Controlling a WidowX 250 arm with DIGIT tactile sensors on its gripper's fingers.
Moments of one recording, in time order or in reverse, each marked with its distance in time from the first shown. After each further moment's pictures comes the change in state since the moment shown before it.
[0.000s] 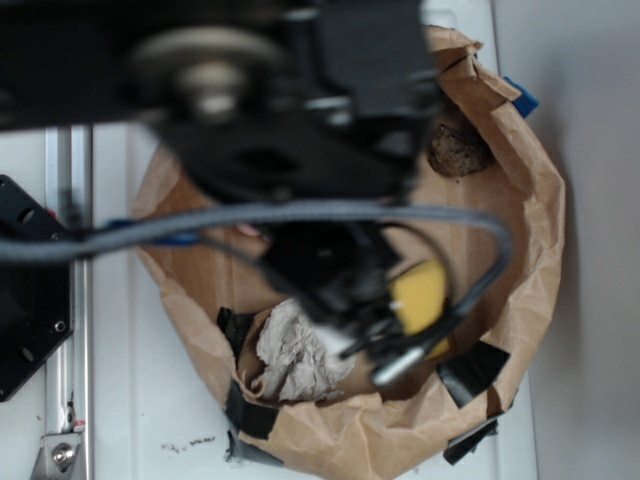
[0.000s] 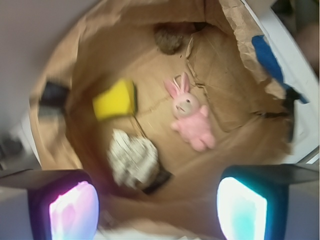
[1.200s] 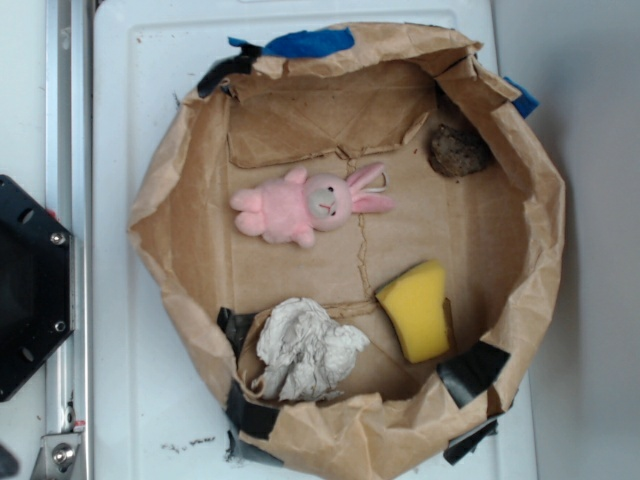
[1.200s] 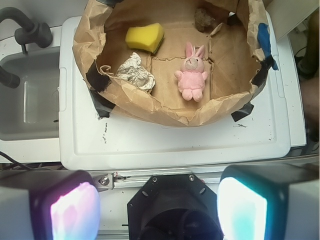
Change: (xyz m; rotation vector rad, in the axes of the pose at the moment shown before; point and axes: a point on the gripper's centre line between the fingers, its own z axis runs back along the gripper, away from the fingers) arm -0.111 0.055 0.048 0.024 -0.069 -0.620
